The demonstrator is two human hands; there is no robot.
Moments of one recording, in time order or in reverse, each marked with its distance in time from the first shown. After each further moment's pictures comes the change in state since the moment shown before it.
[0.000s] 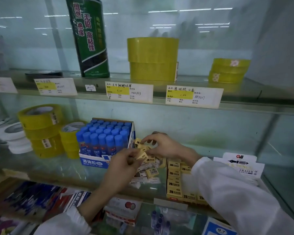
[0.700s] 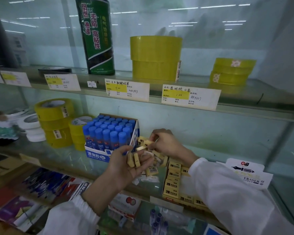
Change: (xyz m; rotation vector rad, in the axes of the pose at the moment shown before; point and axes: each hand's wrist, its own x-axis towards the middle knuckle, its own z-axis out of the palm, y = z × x) left_hand 0.000 0.036 0.005 -1.413 0.007 -0.885; right_hand 0.011 0.007 0.005 0.164 0.163 0.029
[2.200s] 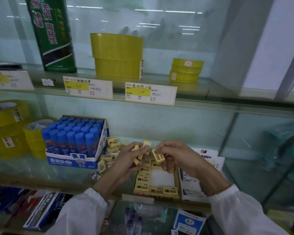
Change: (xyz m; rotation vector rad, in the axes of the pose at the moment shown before) left_hand 0.053 -0.057 0.036 0.653 -0.407 0.255; right_hand -0.137 0.010 -0.078 0.764 -0.070 0.364
